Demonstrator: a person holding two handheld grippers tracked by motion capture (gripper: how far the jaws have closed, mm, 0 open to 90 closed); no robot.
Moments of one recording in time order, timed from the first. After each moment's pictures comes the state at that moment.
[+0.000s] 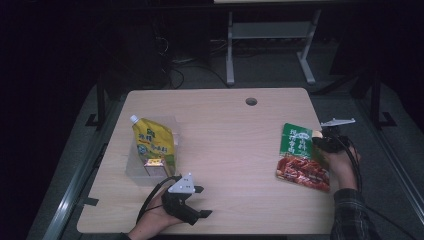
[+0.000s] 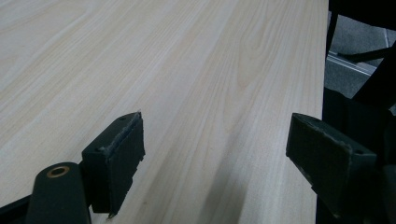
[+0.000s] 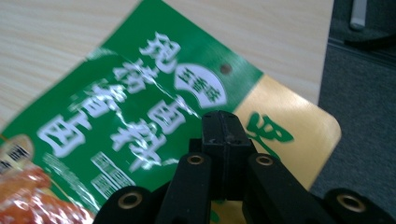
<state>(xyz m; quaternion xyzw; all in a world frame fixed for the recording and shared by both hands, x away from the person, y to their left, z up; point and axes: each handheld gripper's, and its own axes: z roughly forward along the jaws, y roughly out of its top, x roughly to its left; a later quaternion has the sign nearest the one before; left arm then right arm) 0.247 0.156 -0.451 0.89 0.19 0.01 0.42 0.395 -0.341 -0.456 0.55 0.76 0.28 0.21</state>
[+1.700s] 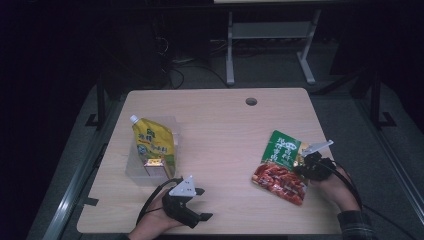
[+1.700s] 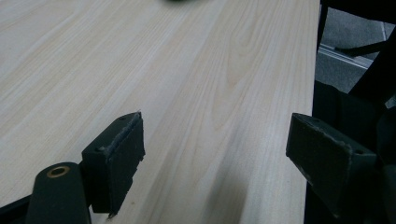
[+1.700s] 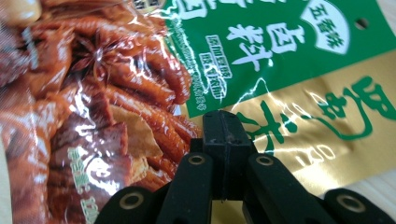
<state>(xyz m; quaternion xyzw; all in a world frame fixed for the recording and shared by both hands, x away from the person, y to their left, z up) 0.241 0.154 -0.450 0.89 0.18 0.01 0.42 0.321 -0.273 -0.454 0.41 0.87 0.26 0.11</state>
